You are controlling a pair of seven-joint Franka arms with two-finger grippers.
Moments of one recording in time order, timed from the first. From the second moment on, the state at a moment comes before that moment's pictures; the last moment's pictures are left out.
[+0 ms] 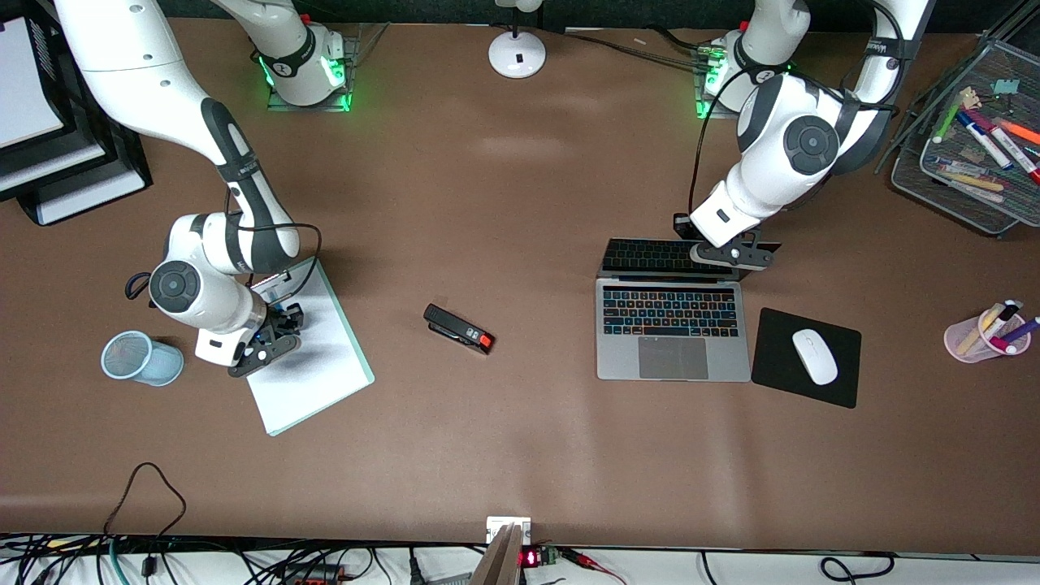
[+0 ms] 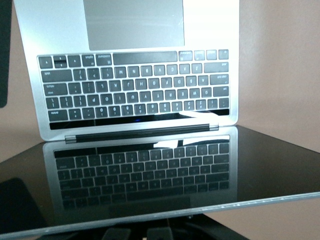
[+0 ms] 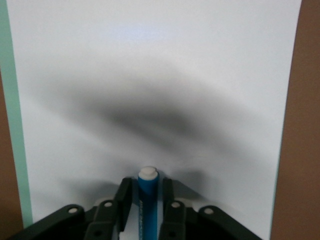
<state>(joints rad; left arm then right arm) -0.03 0.08 -0.33 -2.26 -0.16 2.31 -0.19 0.13 0.62 -0.04 -1.84 0.00 2.42 -0.43</state>
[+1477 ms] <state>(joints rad) -0.01 0.38 -0.31 -1.99 -0.04 2.50 -0.19 0.01 0.34 -0.05 -1.76 0.16 2.28 -0.94</state>
